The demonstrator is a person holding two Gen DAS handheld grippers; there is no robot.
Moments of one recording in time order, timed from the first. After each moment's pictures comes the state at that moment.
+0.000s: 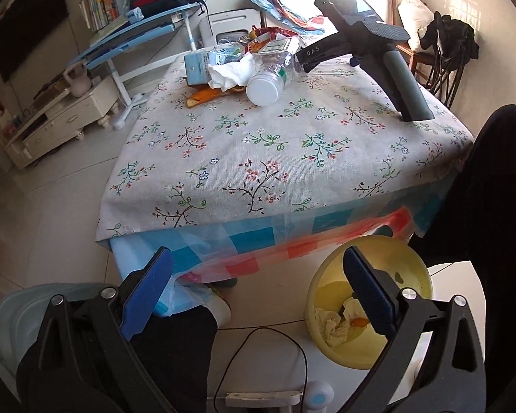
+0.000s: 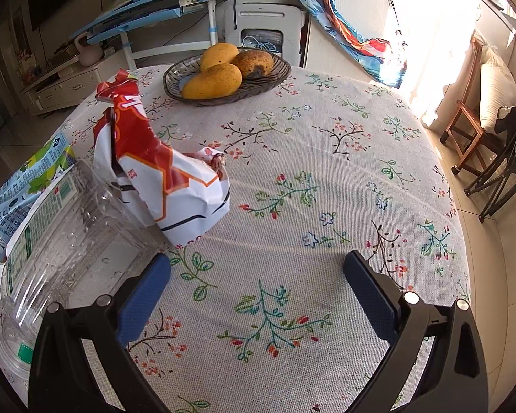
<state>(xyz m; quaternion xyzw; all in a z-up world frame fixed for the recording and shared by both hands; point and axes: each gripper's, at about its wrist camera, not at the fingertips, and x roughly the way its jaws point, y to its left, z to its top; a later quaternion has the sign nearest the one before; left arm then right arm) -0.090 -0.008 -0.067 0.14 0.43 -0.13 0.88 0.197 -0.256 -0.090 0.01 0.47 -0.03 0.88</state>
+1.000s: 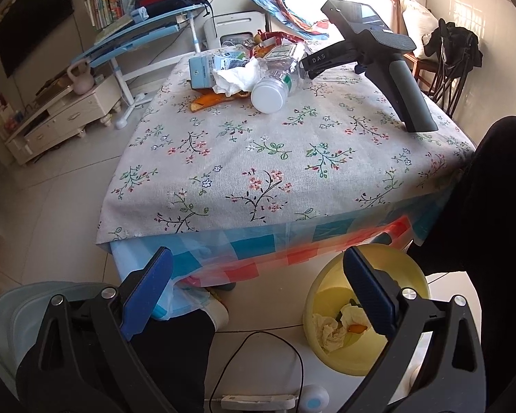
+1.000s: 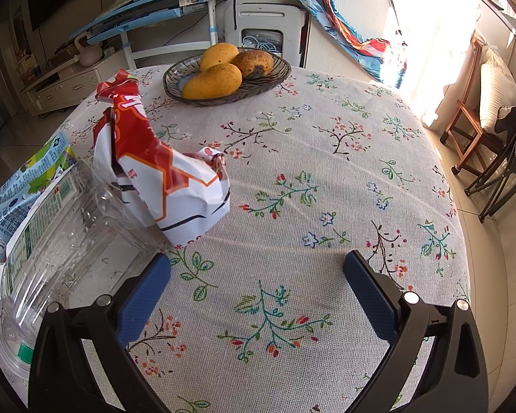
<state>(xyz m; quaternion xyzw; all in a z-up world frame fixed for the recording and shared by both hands) -0.084 -0.005 -0.062 0.12 0.43 -0.13 0.89 0.196 -0.257 -0.090 0.01 0.47 -0.03 0.88</state>
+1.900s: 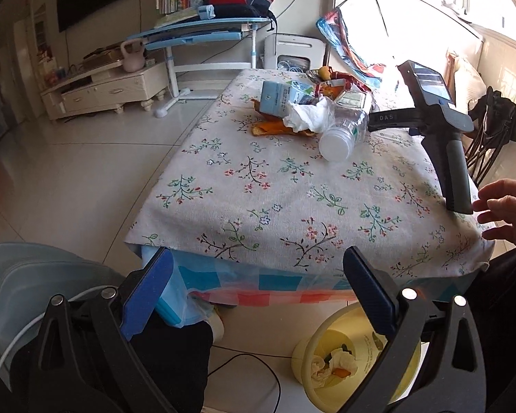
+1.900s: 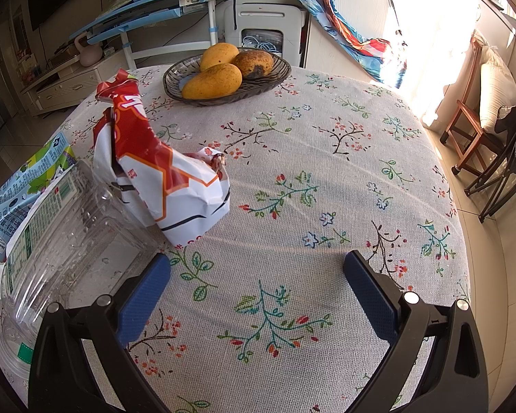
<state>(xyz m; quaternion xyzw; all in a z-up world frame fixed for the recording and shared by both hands) -0.054 0.033 -0.042 0.01 0.39 -0.04 0.92 0.196 -0.256 -0.090 0.01 0.46 -0.03 0.88</state>
